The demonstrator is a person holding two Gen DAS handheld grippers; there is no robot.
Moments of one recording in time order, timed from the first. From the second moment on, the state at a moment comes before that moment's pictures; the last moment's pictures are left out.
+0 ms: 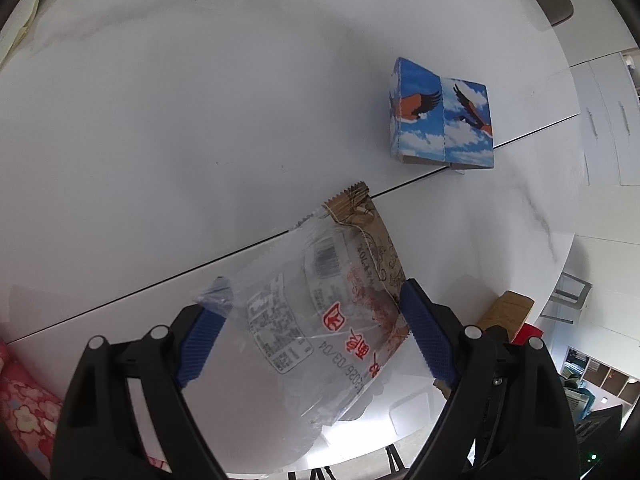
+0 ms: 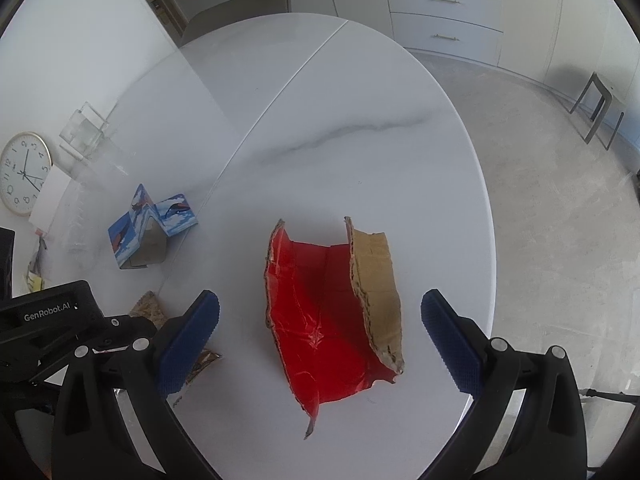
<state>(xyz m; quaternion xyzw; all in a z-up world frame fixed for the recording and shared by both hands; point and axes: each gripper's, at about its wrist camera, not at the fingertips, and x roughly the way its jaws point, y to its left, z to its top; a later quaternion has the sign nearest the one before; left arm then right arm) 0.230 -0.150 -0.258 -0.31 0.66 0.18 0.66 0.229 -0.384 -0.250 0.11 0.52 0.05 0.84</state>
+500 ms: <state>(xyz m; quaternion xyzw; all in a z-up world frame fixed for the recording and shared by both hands) 0.245 -0.168 -0.266 -0.29 0.67 0.10 0.68 0.225 -0.380 -0.255 0.07 0.52 0.05 0.85</state>
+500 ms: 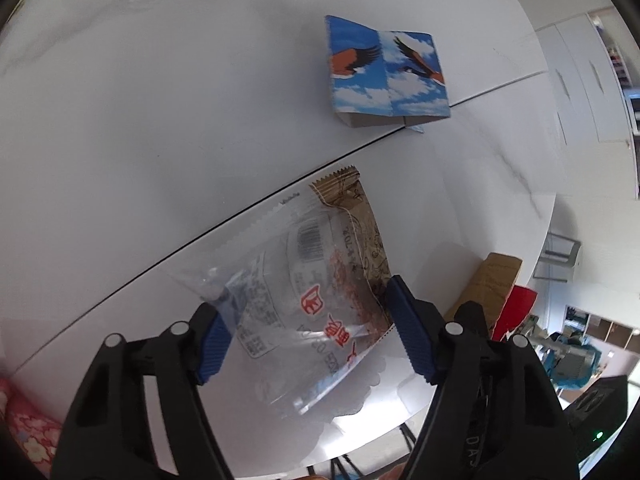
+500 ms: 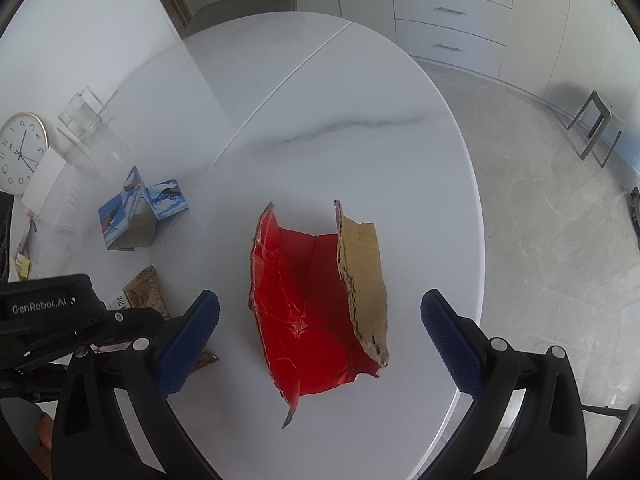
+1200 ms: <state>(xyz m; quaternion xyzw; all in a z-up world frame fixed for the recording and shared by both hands) 0.234 -0.153 -0.245 -0.19 0.66 -0.06 0.73 0.218 -0.380 -0.254 0.06 0.51 0.06 0.85</state>
